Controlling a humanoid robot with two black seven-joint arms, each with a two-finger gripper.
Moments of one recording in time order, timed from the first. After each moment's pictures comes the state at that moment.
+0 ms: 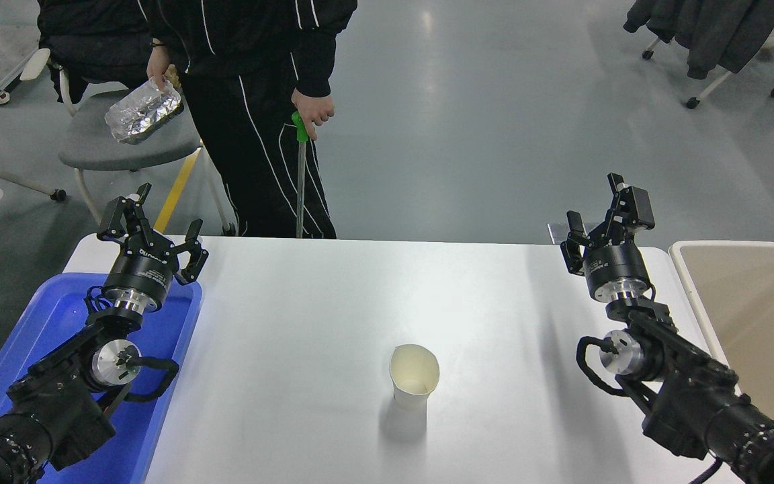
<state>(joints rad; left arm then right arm) -0.59 0.29 -0.87 -0.45 0.19 -0.49 -0.64 0.76 -0.15 0.59 0.48 -0.26 -0.03 0.73</state>
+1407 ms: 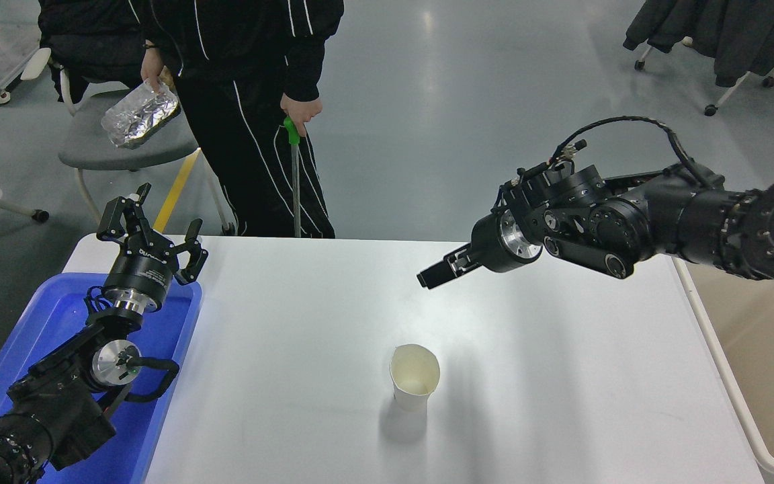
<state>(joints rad) -0.59 0.29 -0.87 -0.45 0.19 -0.49 -0.64 1.59 -0.06 -0.84 0.90 -0.93 0.27 0.43</state>
